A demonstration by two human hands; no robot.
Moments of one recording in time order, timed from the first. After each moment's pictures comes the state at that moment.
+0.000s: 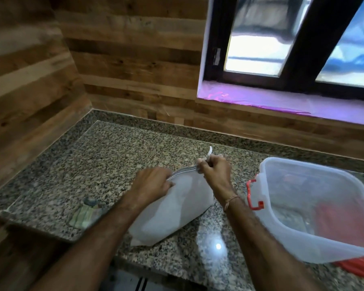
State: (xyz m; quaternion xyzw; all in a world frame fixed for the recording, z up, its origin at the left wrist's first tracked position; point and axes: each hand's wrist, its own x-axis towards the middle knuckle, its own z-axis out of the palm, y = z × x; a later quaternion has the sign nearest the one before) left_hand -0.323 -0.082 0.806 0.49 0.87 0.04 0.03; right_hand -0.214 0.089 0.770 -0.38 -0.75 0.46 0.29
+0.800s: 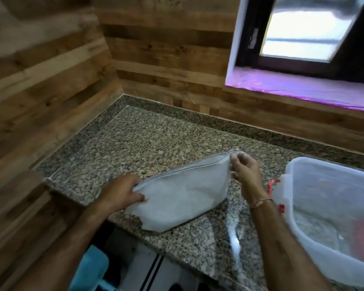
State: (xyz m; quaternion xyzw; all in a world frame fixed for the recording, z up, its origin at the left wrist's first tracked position) left_hand -0.342 -0.196 0.781 0.31 0.93 0.10 0.17; right_hand -0.193 0.133 0.728 -0.32 -0.61 0.68 0.25
